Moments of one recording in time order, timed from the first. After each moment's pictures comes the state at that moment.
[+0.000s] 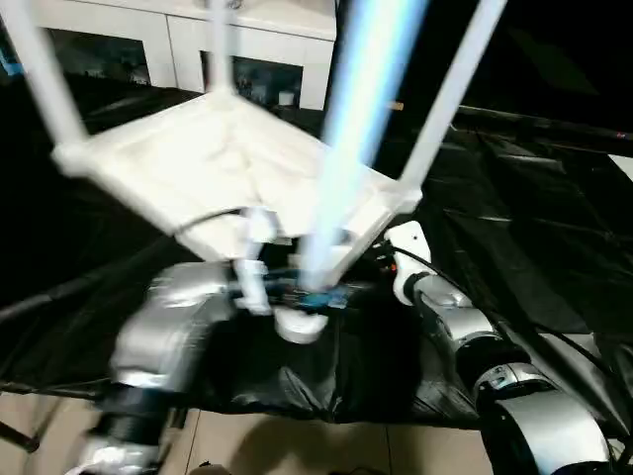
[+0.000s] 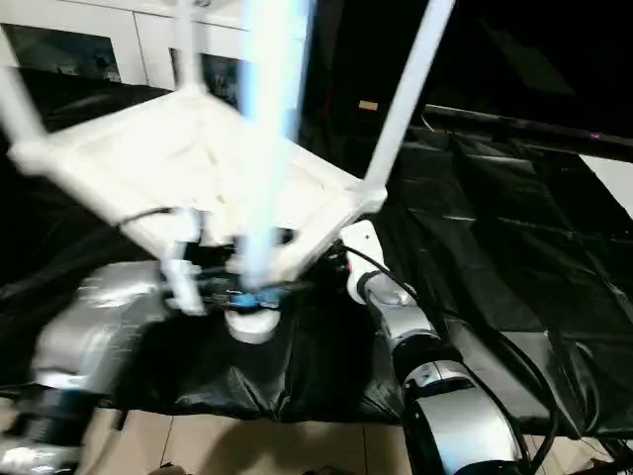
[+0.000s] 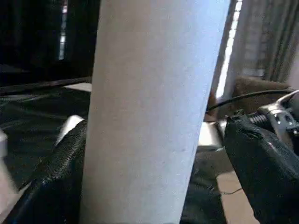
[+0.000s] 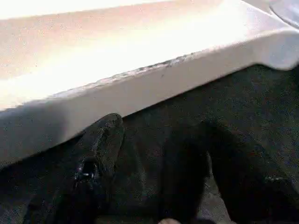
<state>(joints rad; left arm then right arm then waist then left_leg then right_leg) -0.38 0.19 -0.15 0.07 -0.40 0.29 -1.11 -0.70 -0.10 0.04 1.14 0.00 -0.08 0.26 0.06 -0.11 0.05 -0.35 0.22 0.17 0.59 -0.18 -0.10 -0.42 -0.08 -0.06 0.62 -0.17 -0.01</state>
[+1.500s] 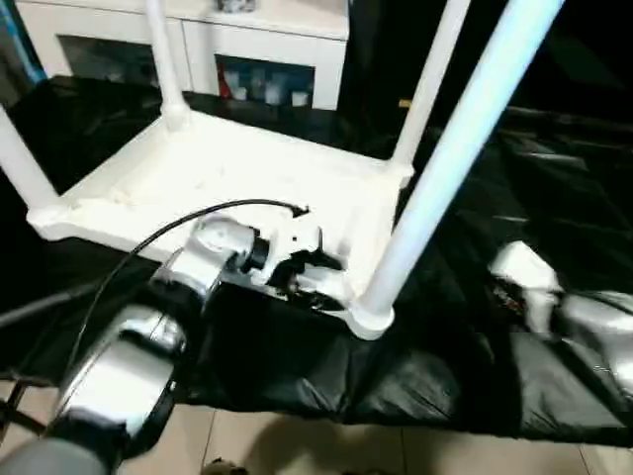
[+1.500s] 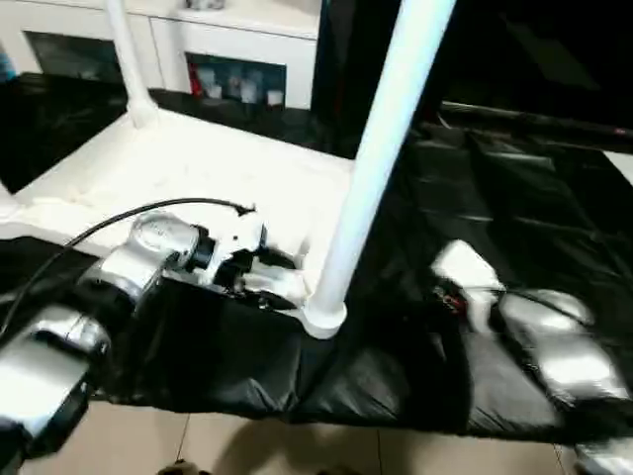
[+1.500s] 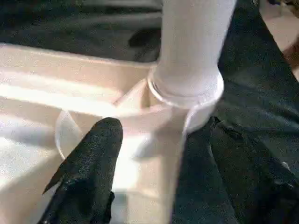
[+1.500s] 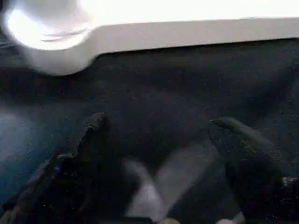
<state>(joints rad) -0.90 0.29 -0.37 1.04 0.01 -0.18 -1.36 -0.23 -0.72 0.07 0.30 0.16 0.11 1.07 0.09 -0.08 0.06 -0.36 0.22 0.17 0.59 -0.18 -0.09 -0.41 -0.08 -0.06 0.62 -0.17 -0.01</state>
